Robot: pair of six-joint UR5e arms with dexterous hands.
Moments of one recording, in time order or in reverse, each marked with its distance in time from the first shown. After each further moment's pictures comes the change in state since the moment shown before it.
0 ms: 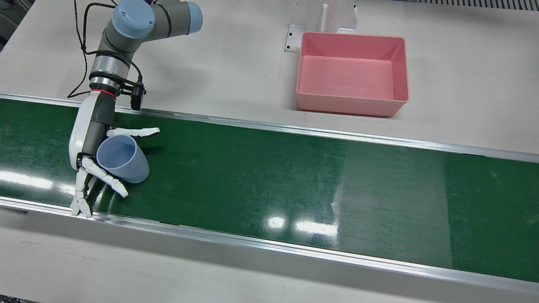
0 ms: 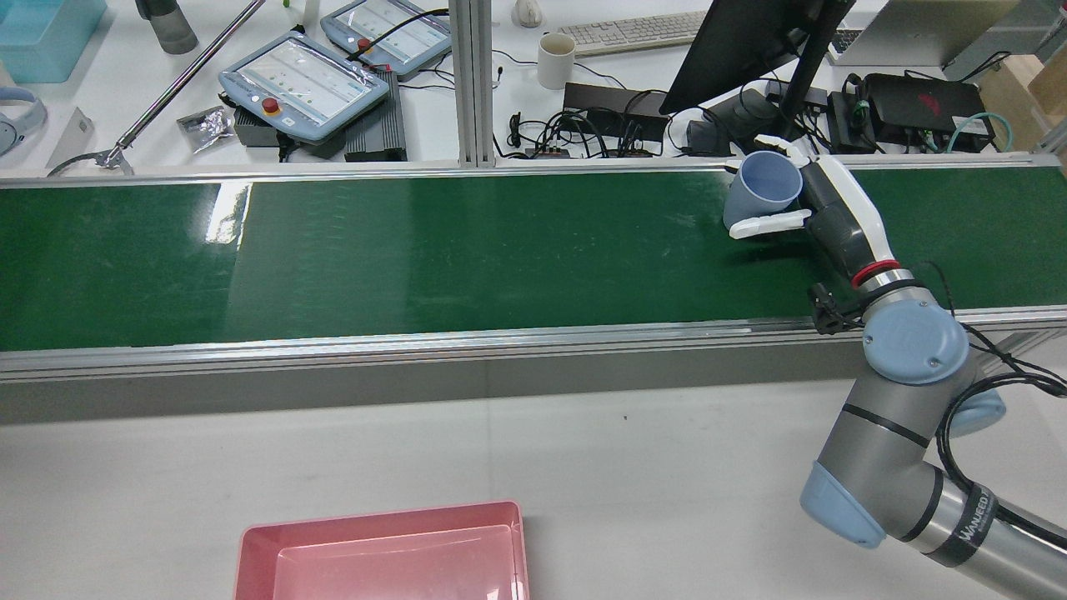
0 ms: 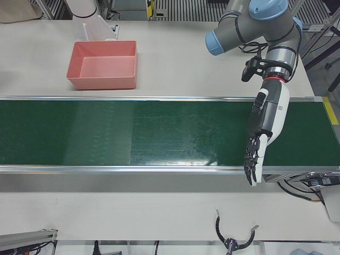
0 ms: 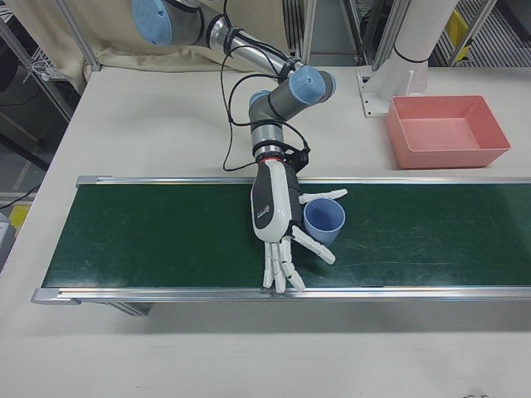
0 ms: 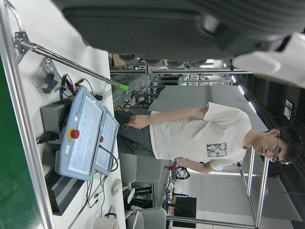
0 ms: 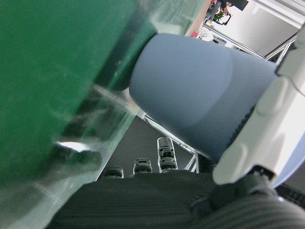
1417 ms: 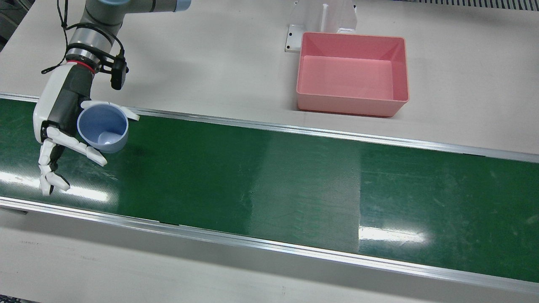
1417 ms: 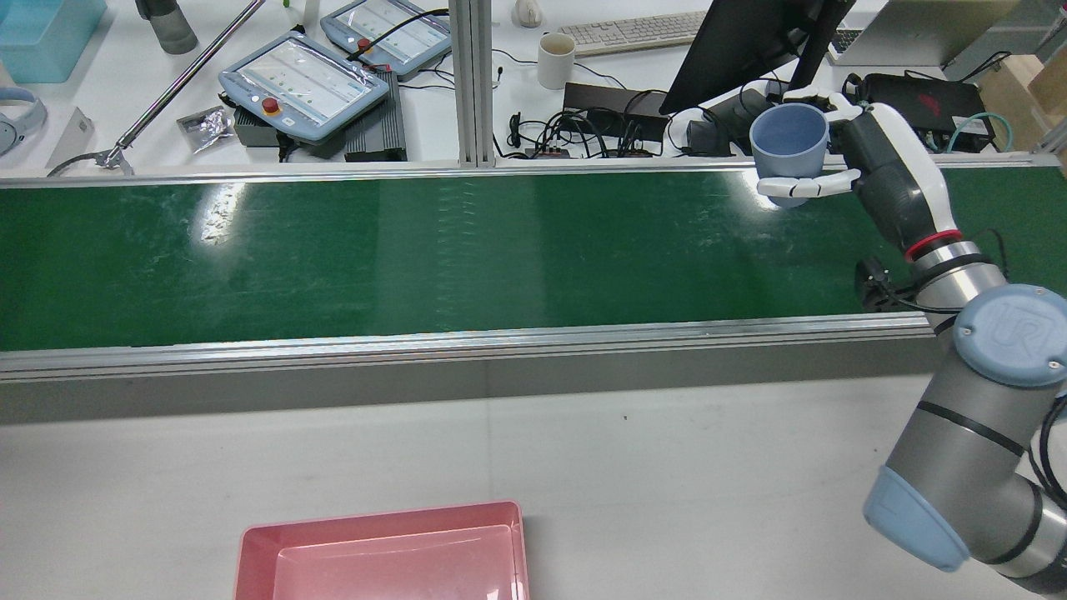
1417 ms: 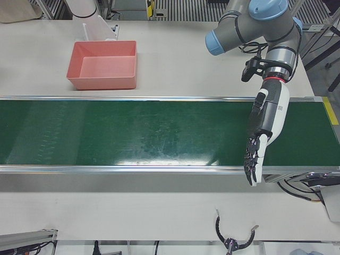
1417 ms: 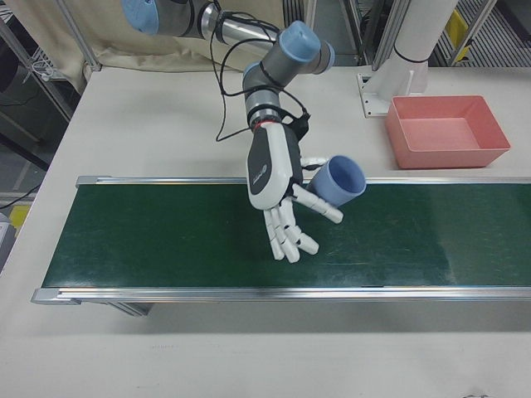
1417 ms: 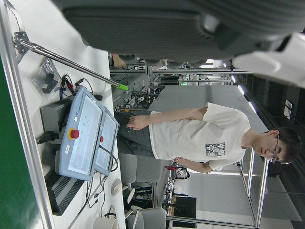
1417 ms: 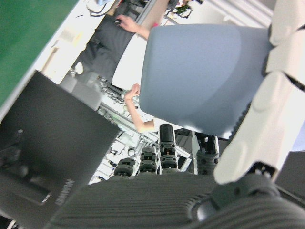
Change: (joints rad) left arm 0.000 0.000 0.000 0.000 0.000 0.000; right arm 0.056 -0.071 0.239 -0.006 0.005 -0.106
